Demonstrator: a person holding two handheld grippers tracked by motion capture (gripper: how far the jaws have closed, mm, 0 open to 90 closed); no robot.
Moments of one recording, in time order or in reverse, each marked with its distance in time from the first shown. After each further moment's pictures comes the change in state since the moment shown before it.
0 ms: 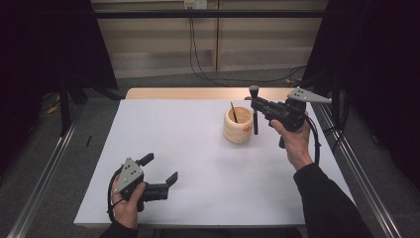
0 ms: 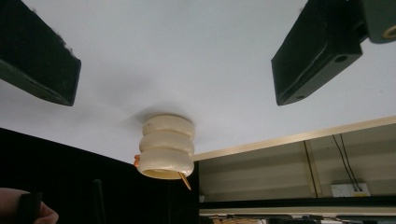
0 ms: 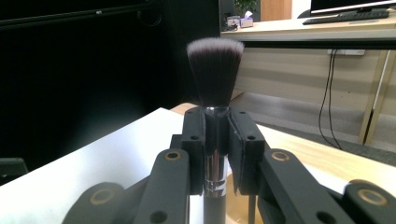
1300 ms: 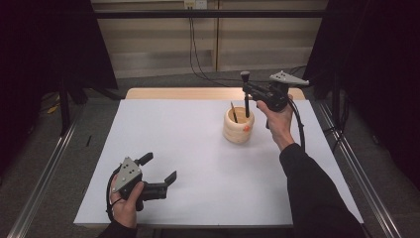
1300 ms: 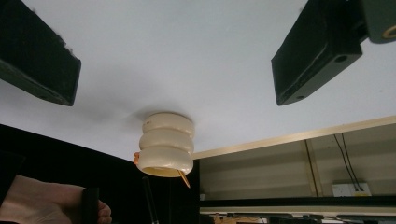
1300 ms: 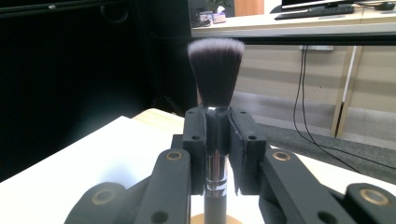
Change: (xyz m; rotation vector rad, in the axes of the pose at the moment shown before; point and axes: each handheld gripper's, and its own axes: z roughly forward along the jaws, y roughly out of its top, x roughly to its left) left arm 0.004 0.000 0.000 -0.010 -0.012 -0.018; right arm -0.037 0.003 0.068 0.018 -0.114 0.018
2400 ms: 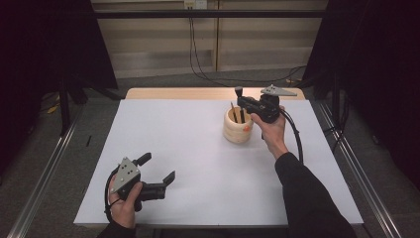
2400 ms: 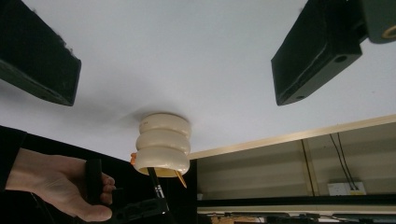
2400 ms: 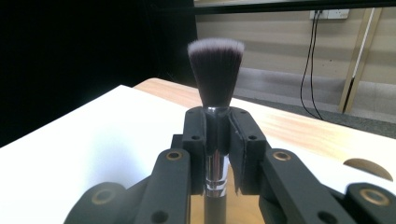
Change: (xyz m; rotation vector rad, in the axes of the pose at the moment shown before) left arm 0.002 0.000 -0.003 0.000 0.019 0.005; right arm 0.001 -0.045 0.014 0.086 0.022 0.005
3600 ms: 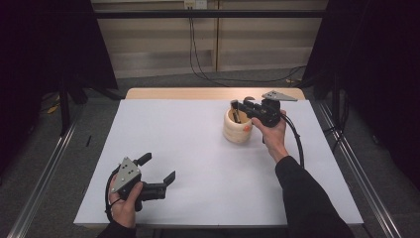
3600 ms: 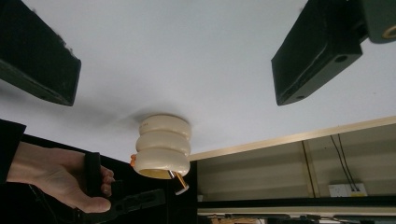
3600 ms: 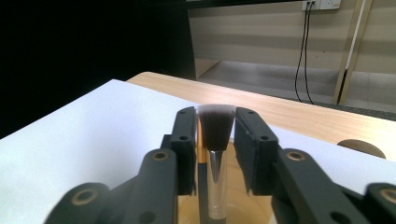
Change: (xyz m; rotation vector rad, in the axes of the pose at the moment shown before) left arm 0.000 -0.001 0.001 0.004 -0.011 0.003; right arm -0.006 -0.014 -0.001 0.006 -0.028 0.022
